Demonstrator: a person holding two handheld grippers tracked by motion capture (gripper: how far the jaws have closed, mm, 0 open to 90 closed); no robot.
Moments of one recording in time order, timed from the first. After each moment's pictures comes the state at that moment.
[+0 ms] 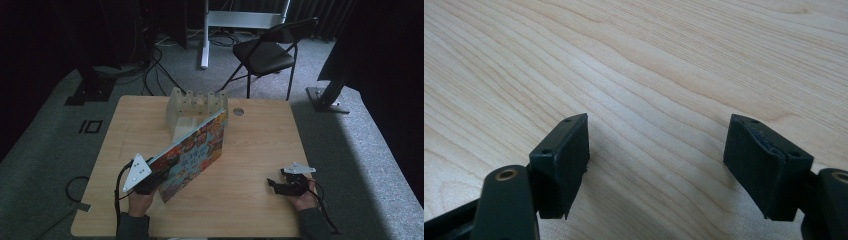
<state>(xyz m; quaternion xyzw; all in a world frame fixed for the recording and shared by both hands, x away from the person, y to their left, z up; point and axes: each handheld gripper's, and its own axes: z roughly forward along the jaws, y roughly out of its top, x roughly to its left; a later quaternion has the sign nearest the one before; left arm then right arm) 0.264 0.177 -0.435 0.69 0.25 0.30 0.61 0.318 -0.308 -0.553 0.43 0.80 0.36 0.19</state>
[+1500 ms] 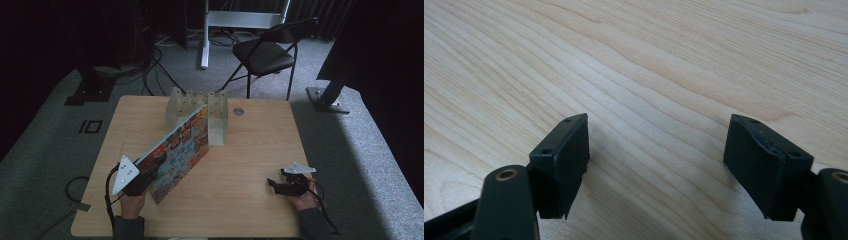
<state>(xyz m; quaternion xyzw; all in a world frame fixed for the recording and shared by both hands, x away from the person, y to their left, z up) 0.257 0.200 -0.437 0.66 0.30 0.33 0.60 0.318 -0.308 -0.553 0.43 0.80 0.36 0.19</state>
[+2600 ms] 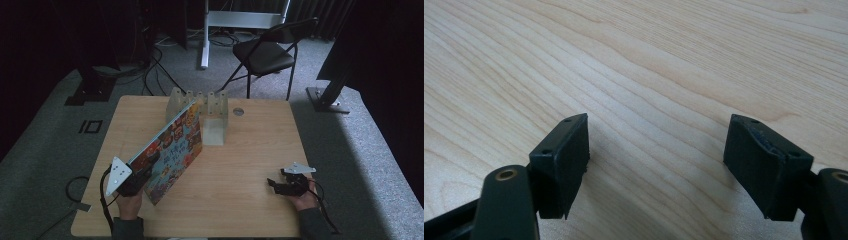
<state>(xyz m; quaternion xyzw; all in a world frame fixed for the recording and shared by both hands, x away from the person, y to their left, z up) 0.255 0.212 -0.439 0.63 0.33 0.35 0.61 0.318 -0.308 -0.553 0.43 0.80 0.36 0.19</state>
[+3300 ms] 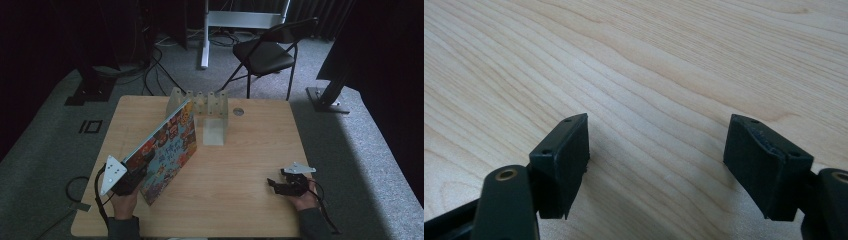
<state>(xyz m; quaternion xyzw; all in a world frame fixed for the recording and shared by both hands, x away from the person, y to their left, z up) 0.254 0.221 -0.431 0.63 0.33 0.36 0.60 0.318 -0.308 -0.553 0.43 0.80 0.36 0.19</state>
